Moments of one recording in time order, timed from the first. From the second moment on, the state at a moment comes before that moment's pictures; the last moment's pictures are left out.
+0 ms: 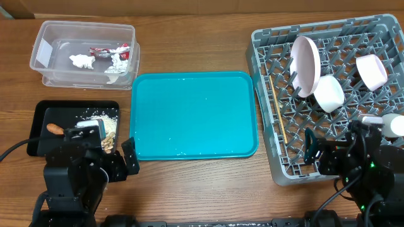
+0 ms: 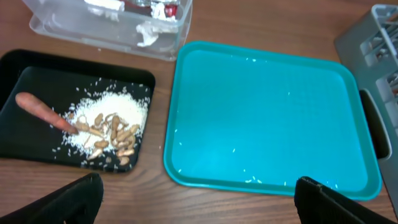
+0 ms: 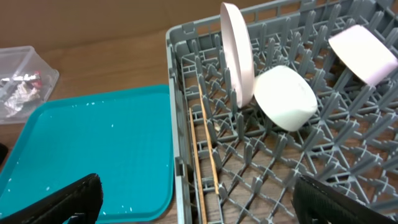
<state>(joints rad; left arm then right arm) -0.01 0.65 1.06 -1.13 0.02 -0.19 0.03 0.58 1.01 -1.01 -0.08 0.17</state>
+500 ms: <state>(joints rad) -0.01 0.65 1.06 -1.13 0.02 -0.19 0.03 0.57 1.01 -1.01 -0.08 0.17</state>
